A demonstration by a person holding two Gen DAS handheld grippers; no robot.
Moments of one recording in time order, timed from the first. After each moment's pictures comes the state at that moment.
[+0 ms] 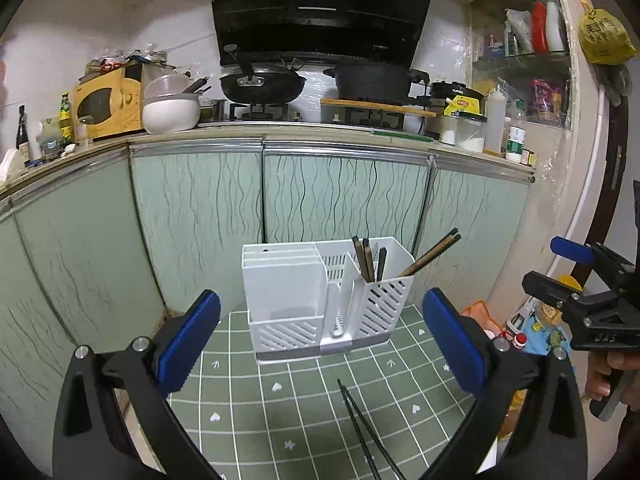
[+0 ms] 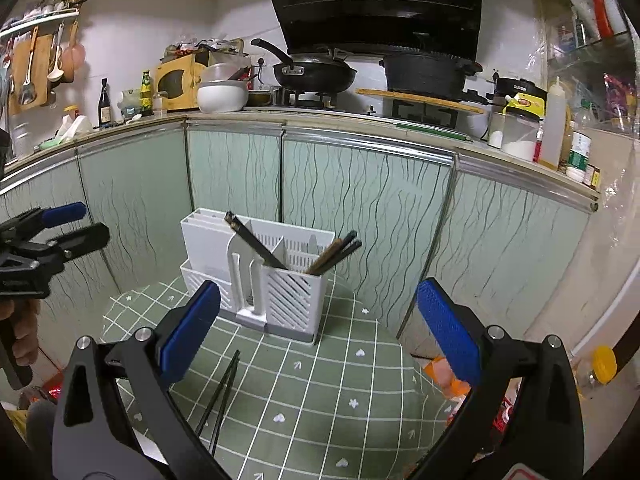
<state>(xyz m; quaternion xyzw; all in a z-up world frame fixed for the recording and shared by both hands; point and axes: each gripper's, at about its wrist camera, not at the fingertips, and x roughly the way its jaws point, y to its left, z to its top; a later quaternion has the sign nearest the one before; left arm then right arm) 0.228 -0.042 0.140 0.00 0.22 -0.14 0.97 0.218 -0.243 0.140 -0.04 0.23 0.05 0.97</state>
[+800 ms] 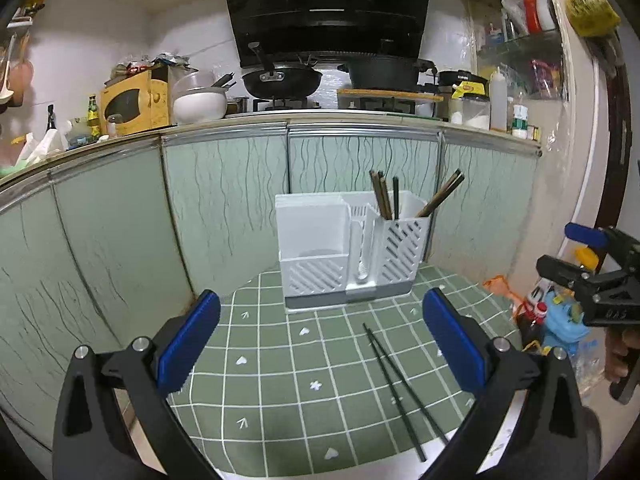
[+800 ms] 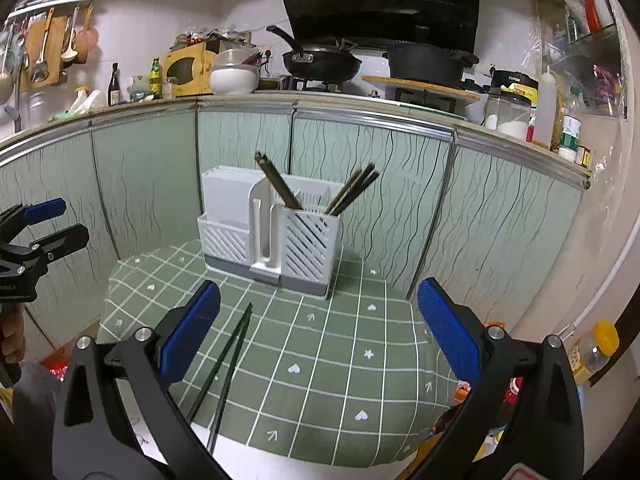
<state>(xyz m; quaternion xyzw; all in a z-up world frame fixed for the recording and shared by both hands) 0.155 -0.019 0.079 0.03 0.21 -0.10 0.97 0.161 -0.231 0.082 -0.04 0.23 0.05 0.97</state>
